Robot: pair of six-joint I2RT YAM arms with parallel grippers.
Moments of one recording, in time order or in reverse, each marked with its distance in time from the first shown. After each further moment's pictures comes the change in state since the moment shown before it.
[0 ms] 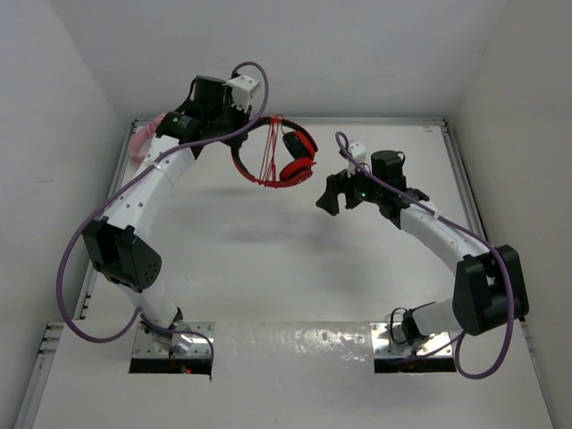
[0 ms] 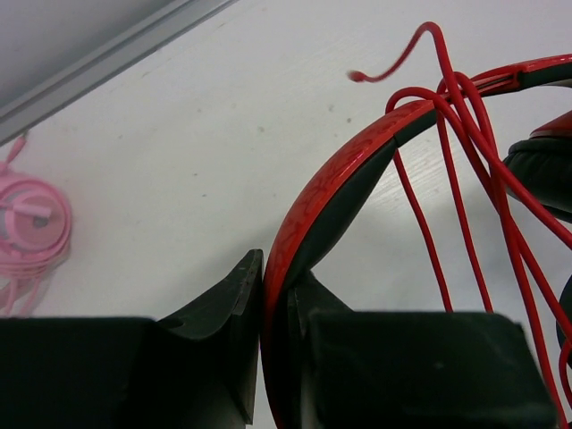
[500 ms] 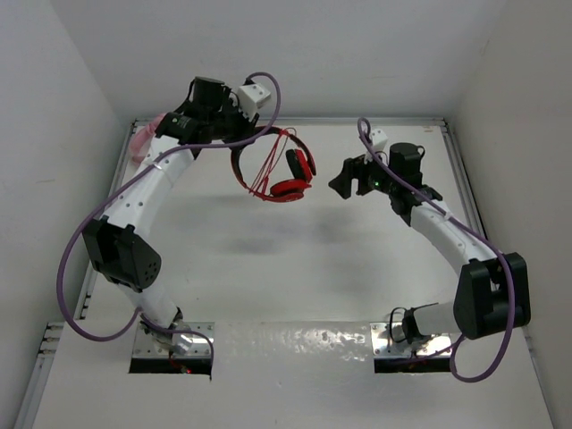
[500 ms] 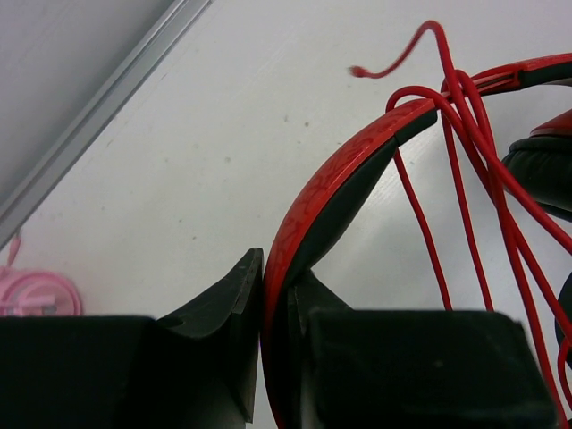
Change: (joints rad) left arm 0.015 0.000 -0.024 0.011 0.165 0.222; right arm -0.098 -0.039 0.004 0.058 0.018 0.040
